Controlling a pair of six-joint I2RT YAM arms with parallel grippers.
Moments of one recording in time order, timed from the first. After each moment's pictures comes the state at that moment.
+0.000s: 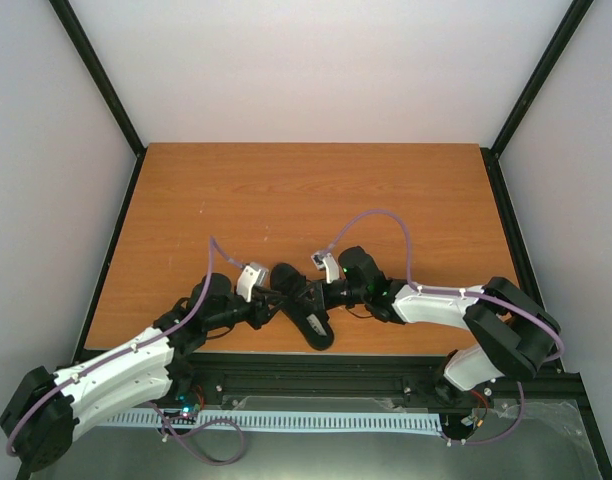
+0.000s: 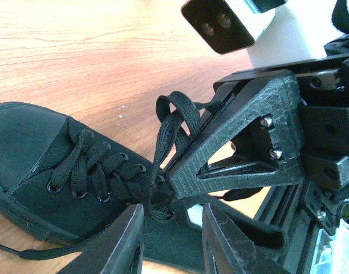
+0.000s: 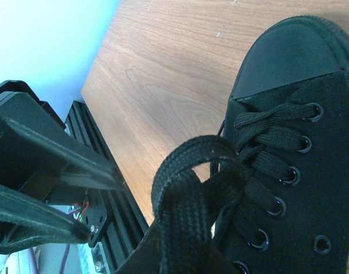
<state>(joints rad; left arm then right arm) -0.74 0.78 0.26 0.08 0.30 -0.45 0.84 1.47 0.58 0.32 -0.53 0.69</state>
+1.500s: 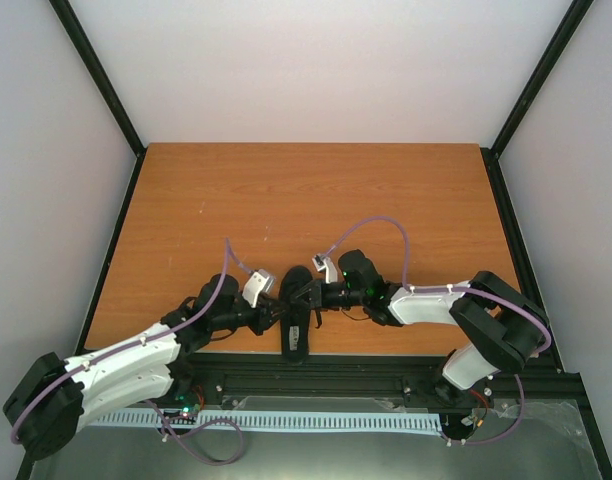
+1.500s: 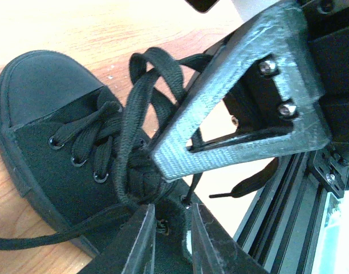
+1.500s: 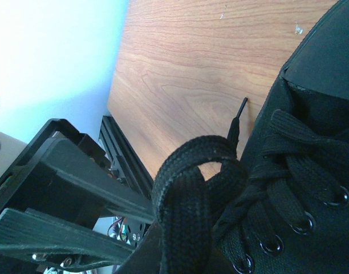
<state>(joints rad) -0.75 0.88 0.24 0.09 0.36 -0.40 0.84 1.53 0.55 0.49 -0.57 0.93</state>
